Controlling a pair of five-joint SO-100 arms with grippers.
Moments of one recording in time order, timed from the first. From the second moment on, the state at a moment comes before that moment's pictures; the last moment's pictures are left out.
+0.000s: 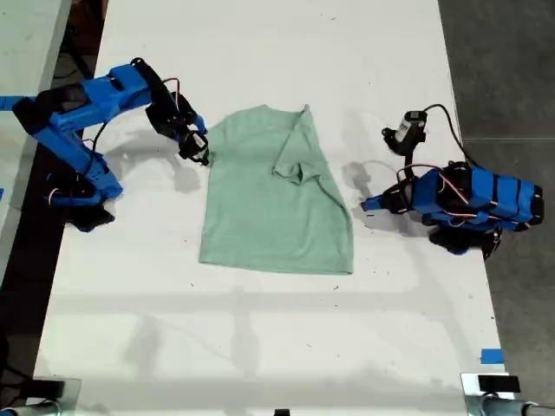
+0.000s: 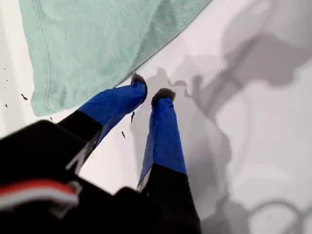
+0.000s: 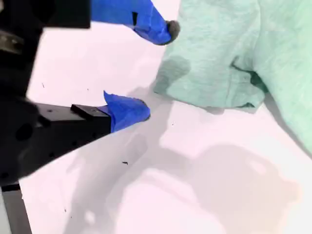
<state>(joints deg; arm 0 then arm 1) -50.3 104.9 116.9 72.4 12.7 14.0 200.3 173.5 77.3 -42.4</state>
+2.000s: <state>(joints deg) -28.7 71.4 59.9 86.3 19.8 14.0 200.3 173.5 77.3 -42.4</state>
